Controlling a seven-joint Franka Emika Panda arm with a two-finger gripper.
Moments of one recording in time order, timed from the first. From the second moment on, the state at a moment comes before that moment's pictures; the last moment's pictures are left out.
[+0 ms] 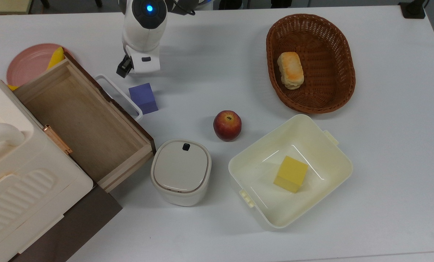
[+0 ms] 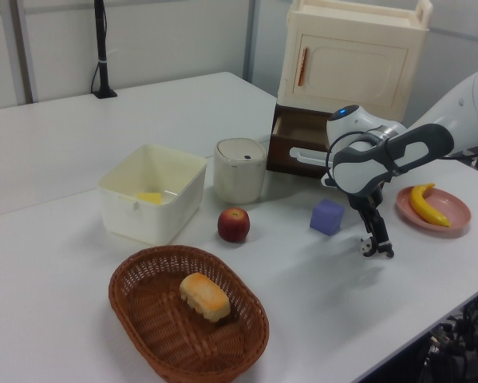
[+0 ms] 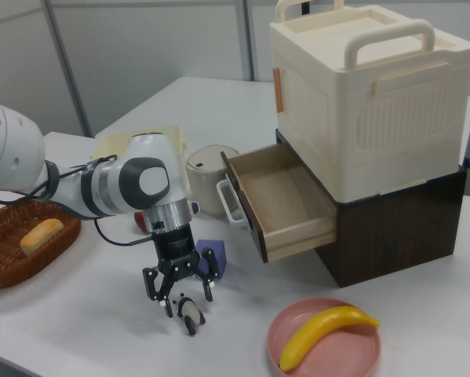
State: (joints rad) arm -0.31 0.14 0.17 -2.19 -0.44 2.01 -0.95
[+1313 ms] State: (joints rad) arm -0.29 0.15 0.21 -1.95 -0.28 2.02 -0.78
